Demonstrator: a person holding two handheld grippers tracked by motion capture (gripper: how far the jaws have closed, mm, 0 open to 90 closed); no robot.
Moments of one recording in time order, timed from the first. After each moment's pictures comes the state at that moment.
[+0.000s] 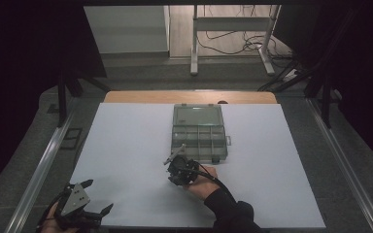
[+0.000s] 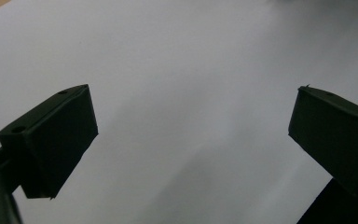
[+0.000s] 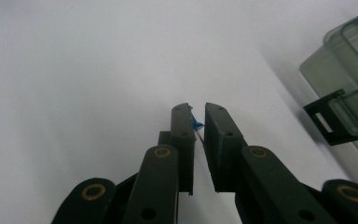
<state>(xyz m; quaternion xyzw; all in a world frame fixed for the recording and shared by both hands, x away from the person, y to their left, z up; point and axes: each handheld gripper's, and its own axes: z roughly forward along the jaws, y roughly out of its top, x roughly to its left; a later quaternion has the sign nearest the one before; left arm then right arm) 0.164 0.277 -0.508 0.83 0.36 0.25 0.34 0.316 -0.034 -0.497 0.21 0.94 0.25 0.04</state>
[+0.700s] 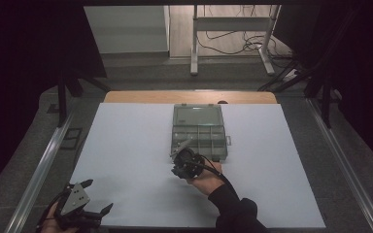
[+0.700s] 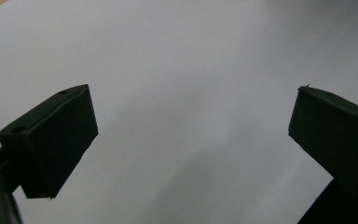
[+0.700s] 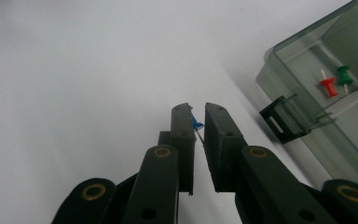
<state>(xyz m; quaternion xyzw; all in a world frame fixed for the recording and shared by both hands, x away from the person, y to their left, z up) 0.164 0.277 -0.508 0.83 0.36 0.25 0.35 0.328 -0.048 -0.481 0.24 0.93 0.28 0.05</state>
